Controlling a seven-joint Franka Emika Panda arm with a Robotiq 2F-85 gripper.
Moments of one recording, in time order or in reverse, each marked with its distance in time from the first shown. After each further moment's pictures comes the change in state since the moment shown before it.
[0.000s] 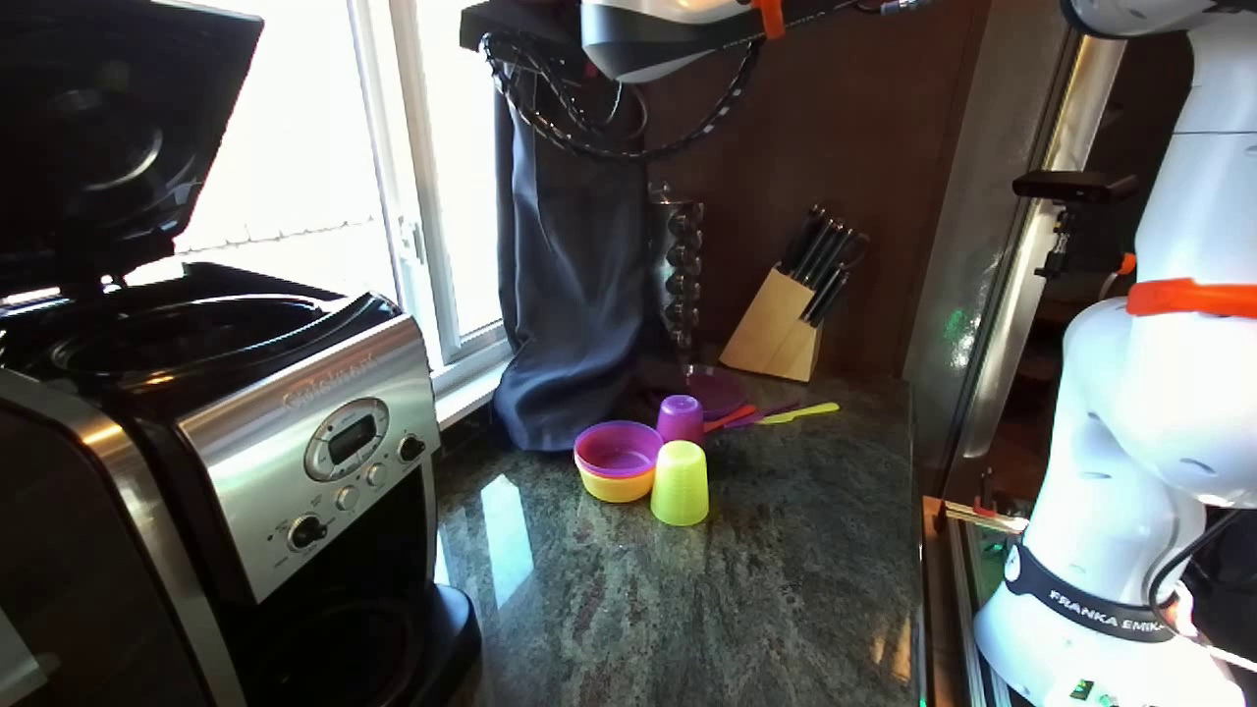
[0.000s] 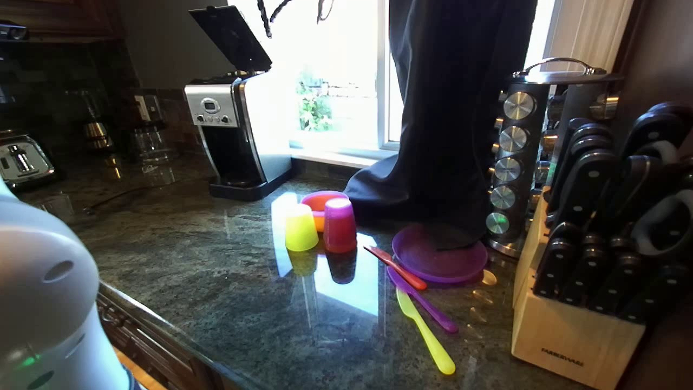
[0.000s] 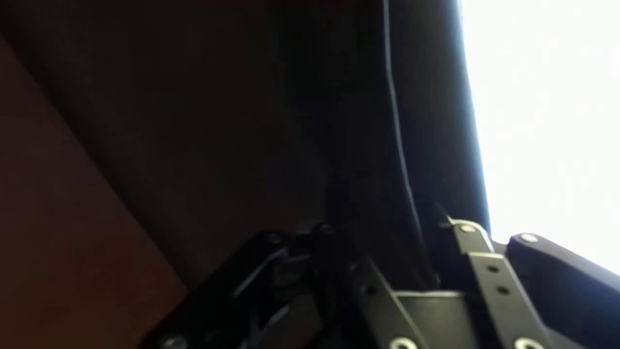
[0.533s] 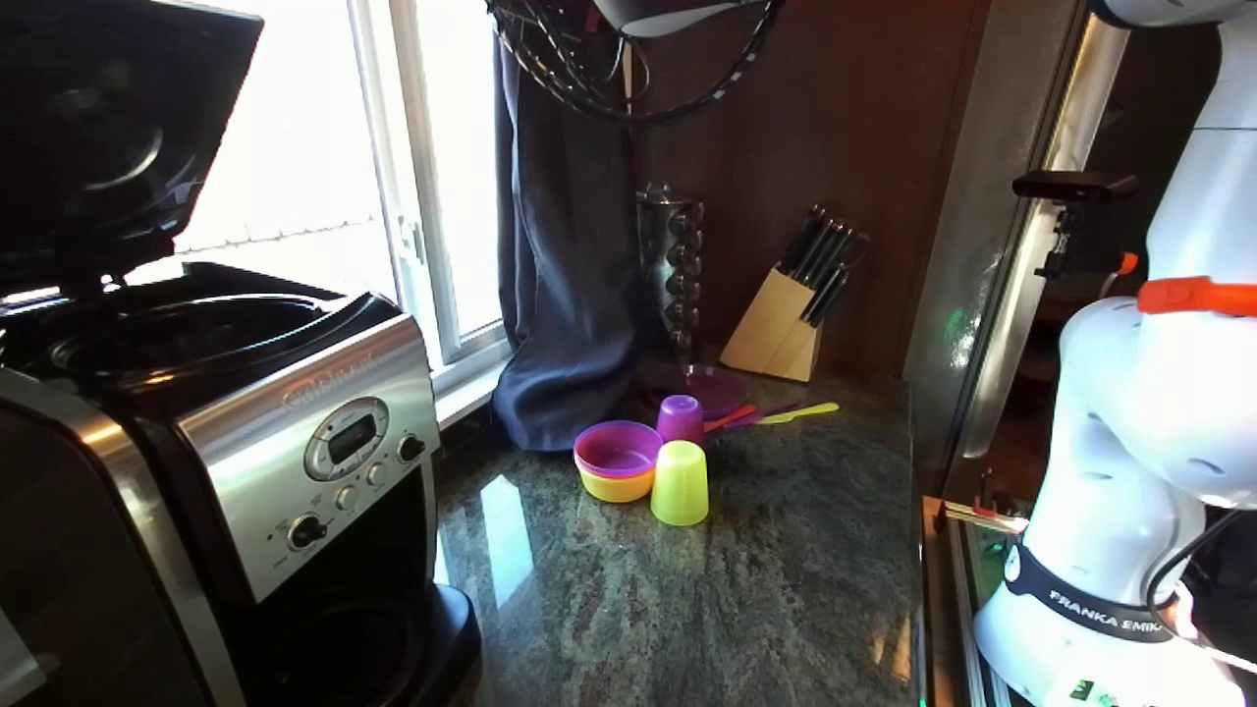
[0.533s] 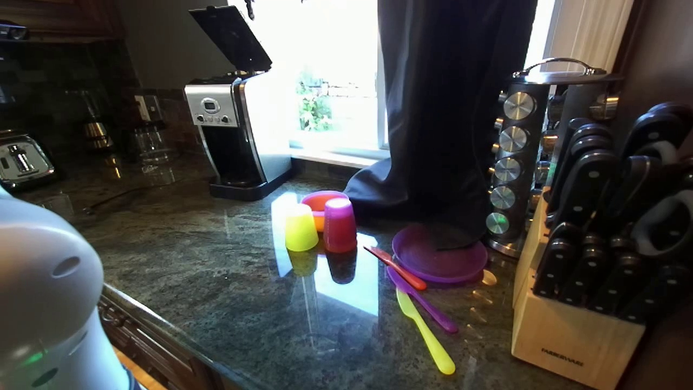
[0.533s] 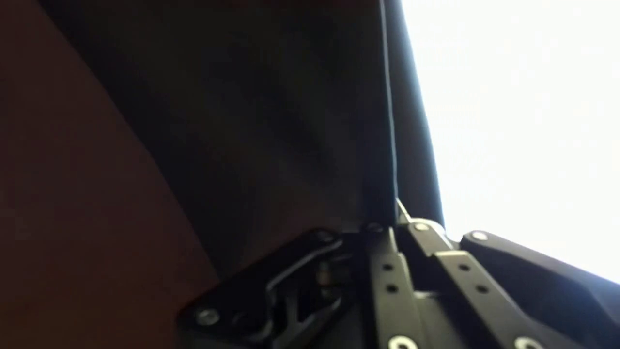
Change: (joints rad) arm 0.034 -0.057 0.000 0.018 0.045 0.065 -0.044
